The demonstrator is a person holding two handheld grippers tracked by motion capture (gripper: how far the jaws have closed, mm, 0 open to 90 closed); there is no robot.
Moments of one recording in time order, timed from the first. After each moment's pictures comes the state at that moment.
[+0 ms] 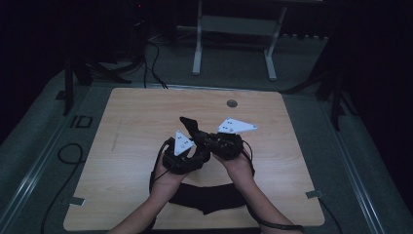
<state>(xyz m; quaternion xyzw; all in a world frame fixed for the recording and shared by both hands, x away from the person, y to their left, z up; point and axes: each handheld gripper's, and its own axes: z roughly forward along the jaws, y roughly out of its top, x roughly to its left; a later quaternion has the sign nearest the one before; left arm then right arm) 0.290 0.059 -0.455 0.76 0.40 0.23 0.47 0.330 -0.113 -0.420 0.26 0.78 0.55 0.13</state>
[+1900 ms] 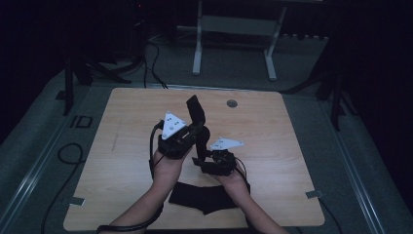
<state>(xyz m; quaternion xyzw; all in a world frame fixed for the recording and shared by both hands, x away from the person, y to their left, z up) 0.295 0.065 -0.398 0.68 0.41 0.24 0.55 0.329 -0.110 -0.503 0.32 0.82 0.47 0.09</state>
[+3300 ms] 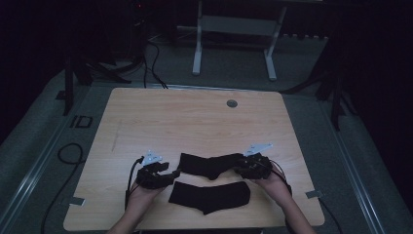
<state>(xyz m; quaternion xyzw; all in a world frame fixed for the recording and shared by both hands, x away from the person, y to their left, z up) 0.278 0.140 -0.537 0.76 0.48 0.11 0.43 0.343 -0.223 -0.530 0.32 0.89 0.32 0.10</state>
